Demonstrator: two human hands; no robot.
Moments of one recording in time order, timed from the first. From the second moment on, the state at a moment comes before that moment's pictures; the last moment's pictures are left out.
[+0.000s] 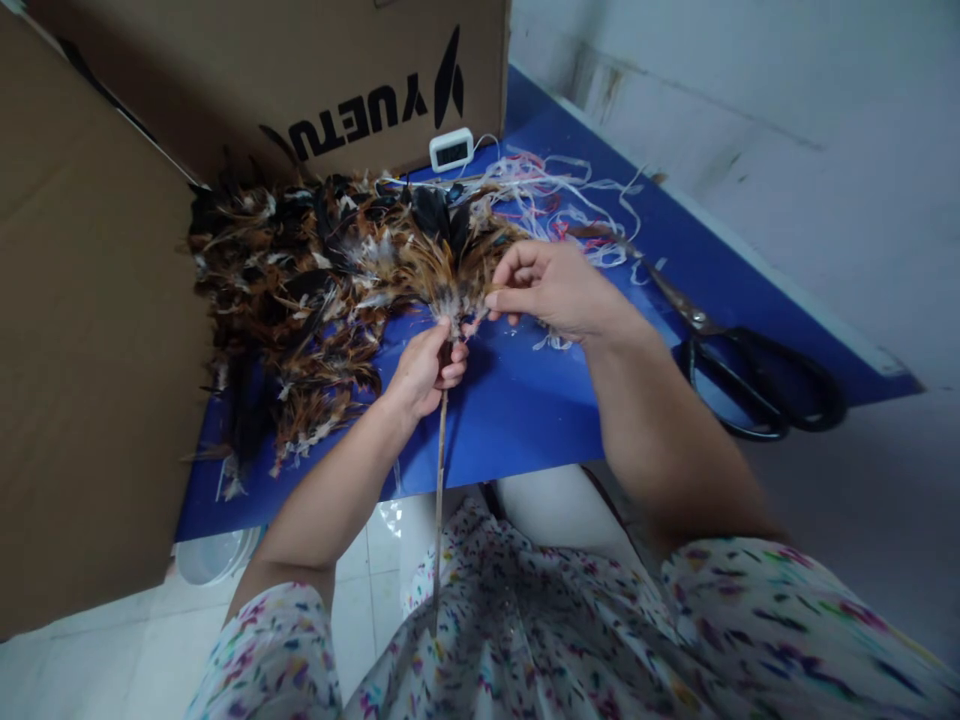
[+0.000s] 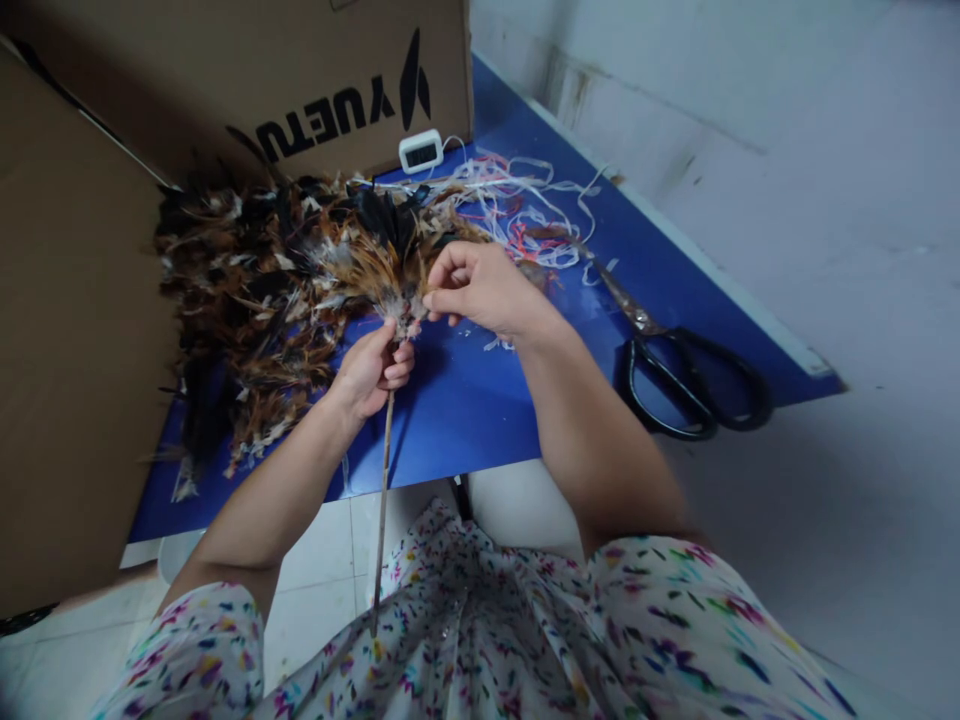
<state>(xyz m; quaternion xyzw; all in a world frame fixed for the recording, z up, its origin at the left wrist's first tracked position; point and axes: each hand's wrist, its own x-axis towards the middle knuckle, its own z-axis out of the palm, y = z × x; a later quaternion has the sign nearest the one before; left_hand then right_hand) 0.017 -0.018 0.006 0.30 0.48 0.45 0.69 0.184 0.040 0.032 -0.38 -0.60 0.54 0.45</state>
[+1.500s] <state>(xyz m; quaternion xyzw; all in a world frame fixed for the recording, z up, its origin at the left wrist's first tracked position) 0.018 -0.022 0.006 0.35 0.47 0.45 0.68 0.146 0.031 0.002 -0.39 -0.53 0.66 0.35</state>
